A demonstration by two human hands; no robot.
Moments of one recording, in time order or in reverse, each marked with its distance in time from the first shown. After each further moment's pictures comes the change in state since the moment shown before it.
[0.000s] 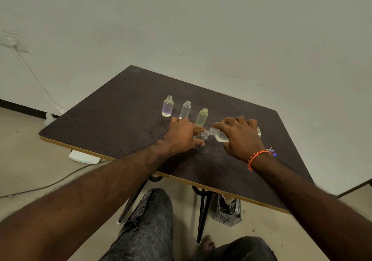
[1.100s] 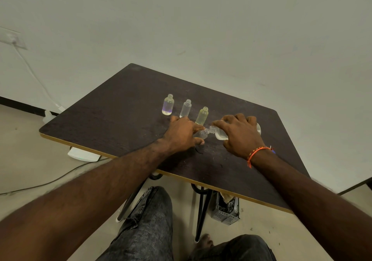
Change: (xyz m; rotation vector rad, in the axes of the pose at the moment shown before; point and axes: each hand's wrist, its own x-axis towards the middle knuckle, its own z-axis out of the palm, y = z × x) left_hand -0.002 -0.004 0.001 -0.020 0.025 0.002; right_hand 0.005 -0.002 -0.005 -0.051 -0.012 -0.019
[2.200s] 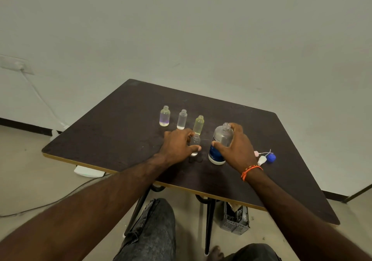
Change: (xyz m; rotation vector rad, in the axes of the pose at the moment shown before) left_hand -0.004 0.002 0.011 -0.125 0.099 -0.150; right_hand -0.018 -0.008 0.032 0.928 0.180 0.454
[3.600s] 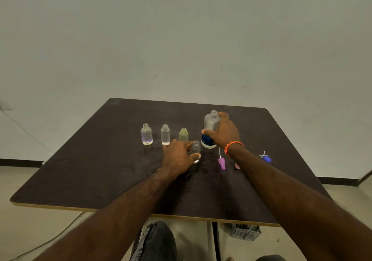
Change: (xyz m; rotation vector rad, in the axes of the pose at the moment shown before) left_hand 0.049 0.034 0.041 0.060 -0.062 -0.070; right_hand 0.115 0.045 0.013 0.034 0.013 0.200
